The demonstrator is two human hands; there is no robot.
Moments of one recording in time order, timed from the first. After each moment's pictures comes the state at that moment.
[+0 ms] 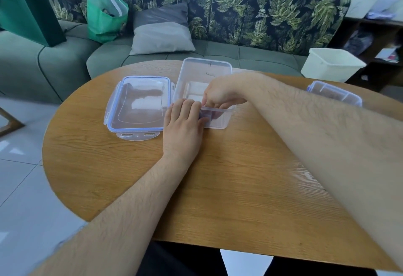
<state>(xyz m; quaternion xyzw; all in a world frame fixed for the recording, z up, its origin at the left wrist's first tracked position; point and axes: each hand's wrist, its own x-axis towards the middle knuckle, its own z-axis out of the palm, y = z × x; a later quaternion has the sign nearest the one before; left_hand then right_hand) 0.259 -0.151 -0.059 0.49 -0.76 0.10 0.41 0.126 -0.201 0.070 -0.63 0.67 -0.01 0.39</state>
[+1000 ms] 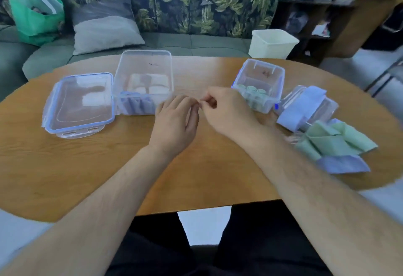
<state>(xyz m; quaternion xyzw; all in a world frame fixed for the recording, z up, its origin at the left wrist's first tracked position) 0.182 -0.076 -0.015 0.35 -0.83 -0.07 0.42 0.042 -0.029 0.042 -0.62 0.71 -0.32 0.06</state>
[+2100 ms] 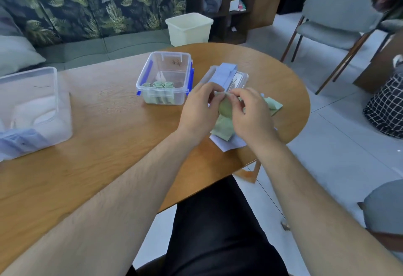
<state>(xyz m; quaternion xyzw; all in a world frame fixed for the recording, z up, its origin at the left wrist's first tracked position) -0.058 0.014 0.003 0.20 -0.84 -0.35 0.36 -0.142 0.127 0.004 -0.42 0.78 -0.44 -0.10</state>
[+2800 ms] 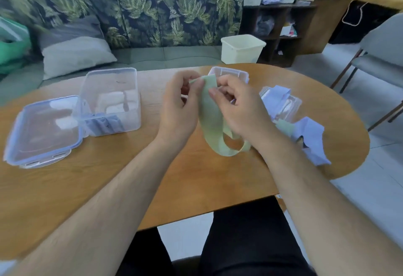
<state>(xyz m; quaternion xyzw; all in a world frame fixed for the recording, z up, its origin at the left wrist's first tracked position) 0.090 -0.034 0.063 0.26 -0.69 -0.40 0.54 -0.033 0.034 0.073 -0.56 0.65 -0.51 0.09</state>
